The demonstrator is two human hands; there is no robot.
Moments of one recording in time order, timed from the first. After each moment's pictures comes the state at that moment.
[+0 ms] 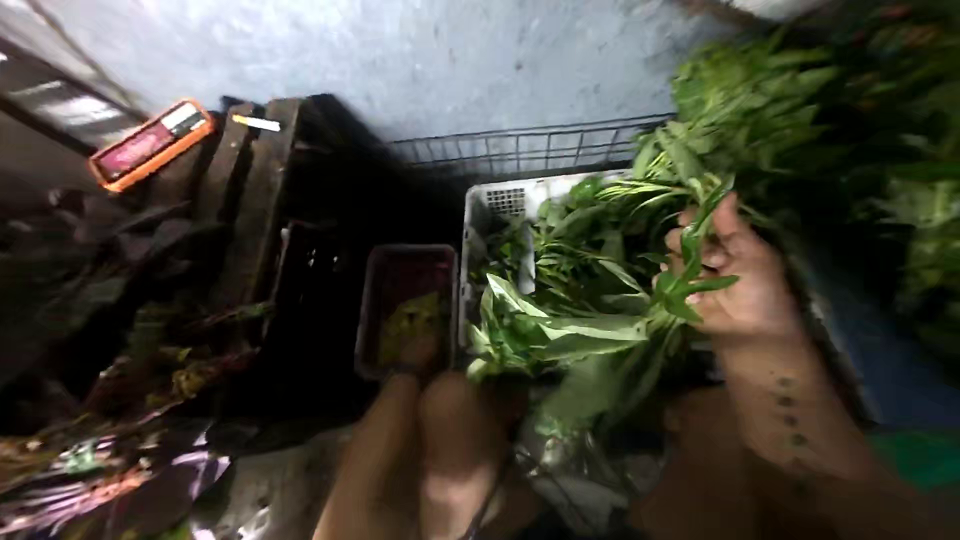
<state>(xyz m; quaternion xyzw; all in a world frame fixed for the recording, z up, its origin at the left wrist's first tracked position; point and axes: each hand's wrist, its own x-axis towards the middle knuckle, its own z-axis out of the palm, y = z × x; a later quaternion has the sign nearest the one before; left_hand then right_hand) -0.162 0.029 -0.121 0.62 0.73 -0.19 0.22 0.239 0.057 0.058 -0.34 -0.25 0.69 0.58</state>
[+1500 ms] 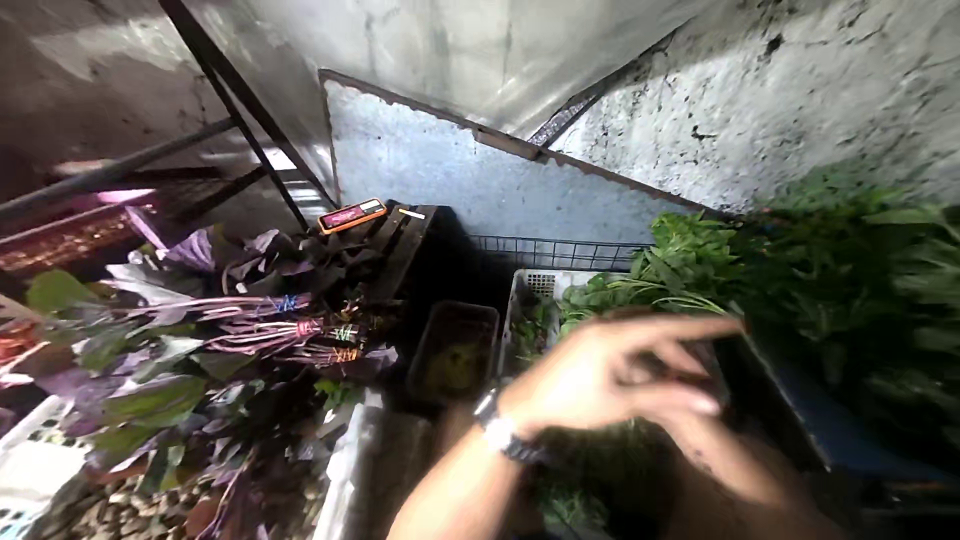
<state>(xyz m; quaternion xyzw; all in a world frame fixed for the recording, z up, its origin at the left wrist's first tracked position) 0.010 -0.090 0.192 0.80 0.19 0.46 0.33 0.177 -0.067 0.092 -0.30 -0.60 0.60 0.44</state>
